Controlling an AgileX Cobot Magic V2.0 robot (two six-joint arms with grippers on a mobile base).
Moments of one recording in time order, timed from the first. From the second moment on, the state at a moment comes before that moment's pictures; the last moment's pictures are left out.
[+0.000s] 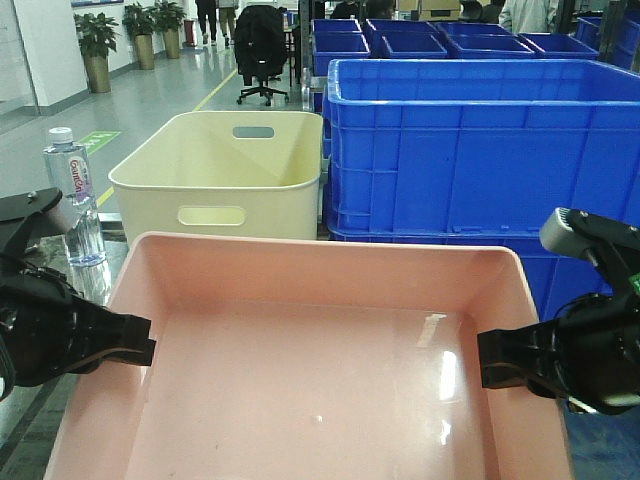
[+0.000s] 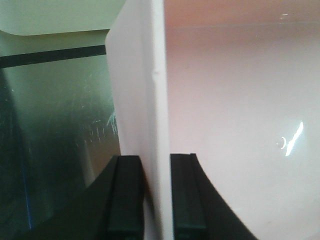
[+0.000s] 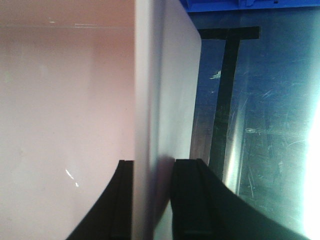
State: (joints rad) left arm -0.29 1.28 -1.24 -0.39 0.89 0.08; right arm 0.19 1.22 -1.14 0.31 0.86 0.04
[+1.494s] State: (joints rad) left arm -0.29 1.44 -1.24 -0.12 0.85 -0.11; right arm 0.23 1.47 -1.14 0.43 0.73 -0.04
